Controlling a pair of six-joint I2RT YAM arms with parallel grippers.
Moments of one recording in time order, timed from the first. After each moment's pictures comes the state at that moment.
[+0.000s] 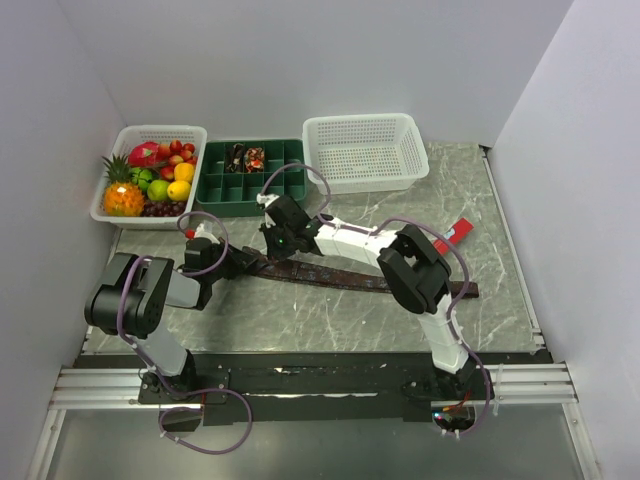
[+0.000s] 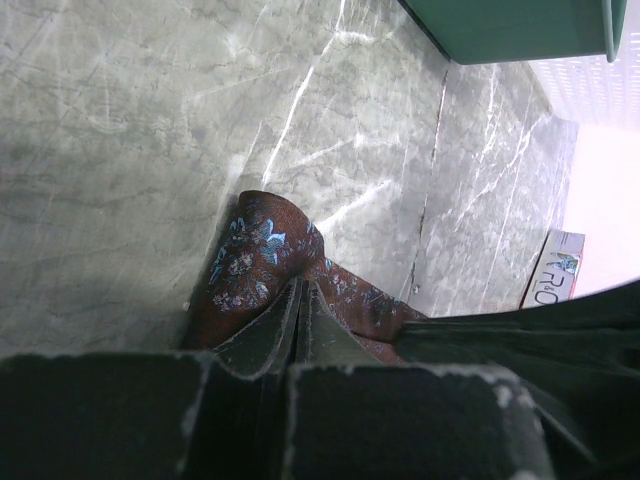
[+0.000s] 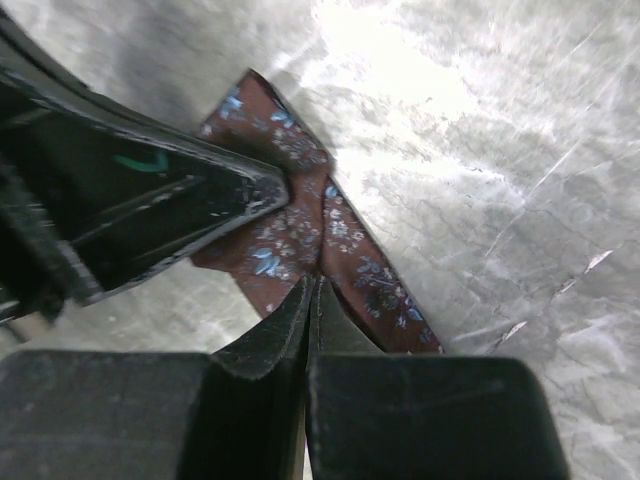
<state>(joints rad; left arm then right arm) -0.15 1.65 0.36 0.79 0.30 -0.92 0.86 2.14 1.58 -0.27 -0.10 0.33</state>
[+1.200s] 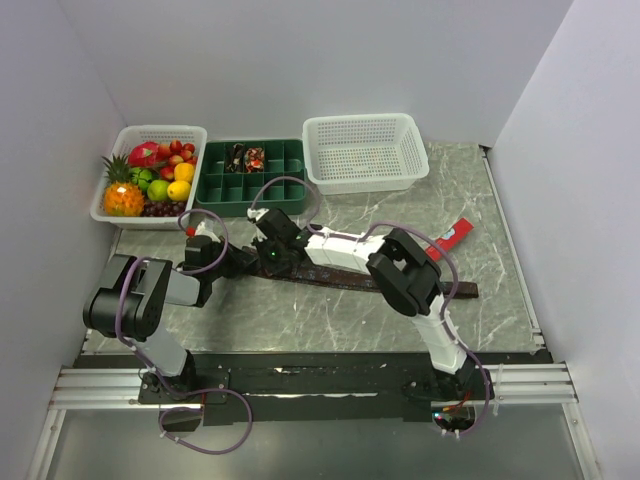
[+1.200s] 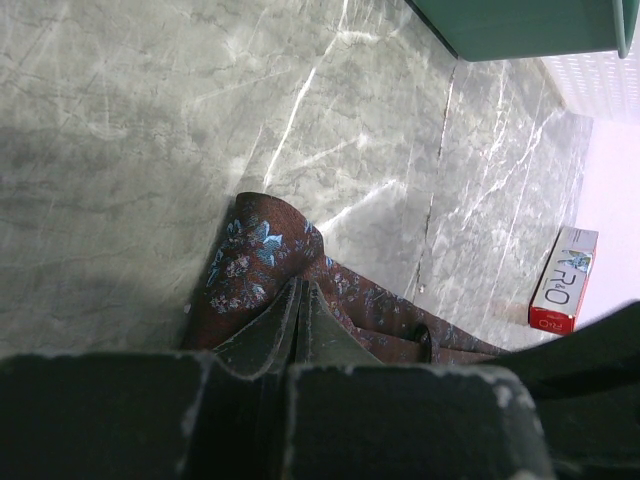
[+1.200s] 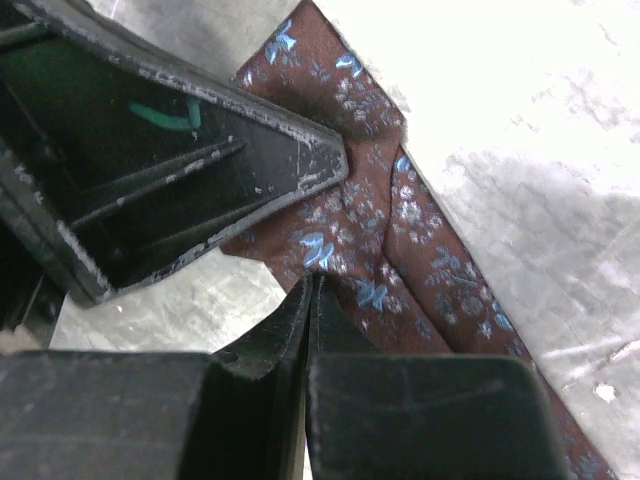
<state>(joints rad) -0.15 1.63 0.38 0.72 0.30 -0.89 0.92 2.18 1.59 -0.27 -0.11 0.35</state>
